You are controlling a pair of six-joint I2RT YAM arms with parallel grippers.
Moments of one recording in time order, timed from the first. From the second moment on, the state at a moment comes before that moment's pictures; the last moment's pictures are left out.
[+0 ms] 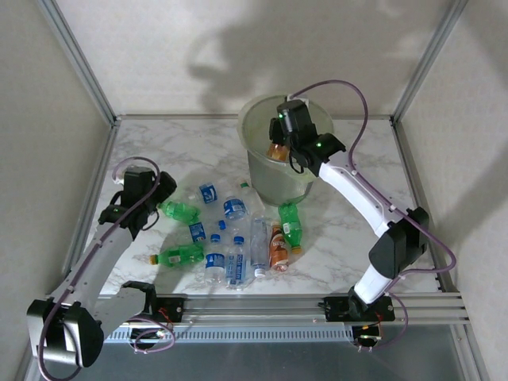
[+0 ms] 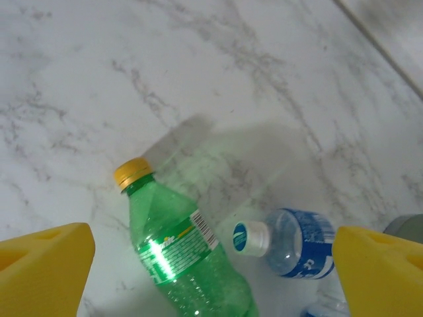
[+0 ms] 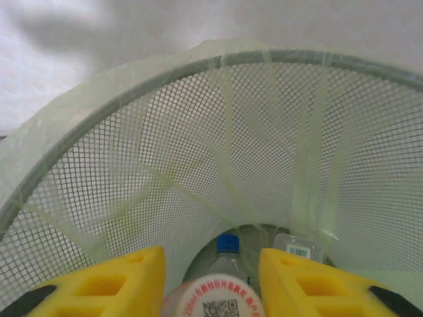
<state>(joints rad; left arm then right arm) -0.10 1.01 0.75 -0.50 -0.19 -0.81 0.63 1.66 1.64 -0.54 0.38 0.43</state>
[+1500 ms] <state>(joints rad) -0.25 1.06 0.78 -0.46 -0.14 -0.92 1.03 1.08 0.94 -0.82 0.44 0.82</state>
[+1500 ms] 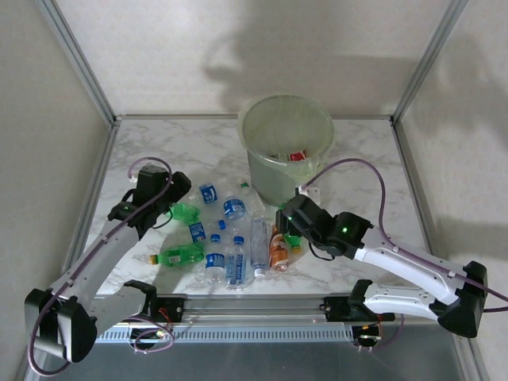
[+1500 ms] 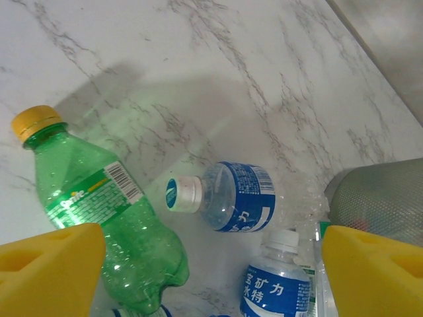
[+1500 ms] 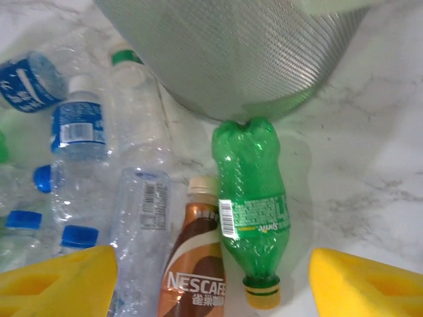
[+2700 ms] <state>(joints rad) -0.26 1.08 0.75 -0.30 -0.11 -0.93 0.76 1.43 0.76 -0.49 0.18 0.74</state>
